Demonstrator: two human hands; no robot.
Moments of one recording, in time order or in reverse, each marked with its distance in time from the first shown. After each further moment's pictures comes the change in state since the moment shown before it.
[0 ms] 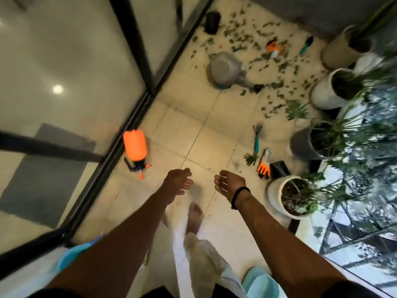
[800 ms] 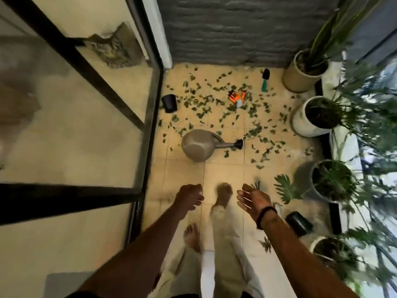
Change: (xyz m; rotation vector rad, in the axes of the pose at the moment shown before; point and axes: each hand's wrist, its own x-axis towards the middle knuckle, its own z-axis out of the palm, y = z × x) left_hand 0.186 0.462 0.124 0.457 -0.044 0.000; right_hand 0.104 -0.410 -0.001 0.404 0.084 -0.030
